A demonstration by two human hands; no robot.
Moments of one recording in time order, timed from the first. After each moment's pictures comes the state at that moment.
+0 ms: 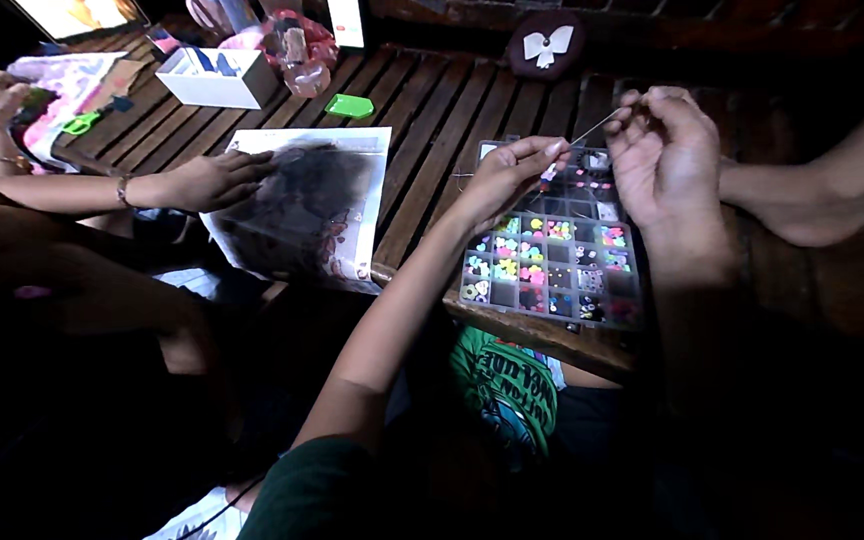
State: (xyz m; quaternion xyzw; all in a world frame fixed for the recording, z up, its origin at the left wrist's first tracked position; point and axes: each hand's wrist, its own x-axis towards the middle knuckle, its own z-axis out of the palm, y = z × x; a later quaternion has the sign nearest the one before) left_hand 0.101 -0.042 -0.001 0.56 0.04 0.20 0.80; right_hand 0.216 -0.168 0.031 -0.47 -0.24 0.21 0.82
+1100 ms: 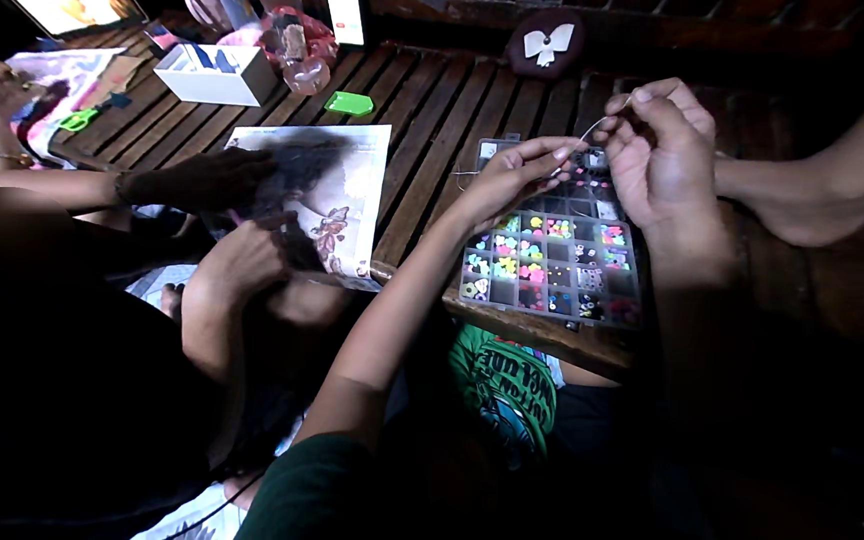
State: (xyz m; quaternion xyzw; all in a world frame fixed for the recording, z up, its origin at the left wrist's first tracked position) left_hand 0.101 -0.041 0.000 0.60 0.00 0.16 0.79; right_hand 0.216 -0.170 0.028 -0.50 -0.34 0.19 0.77
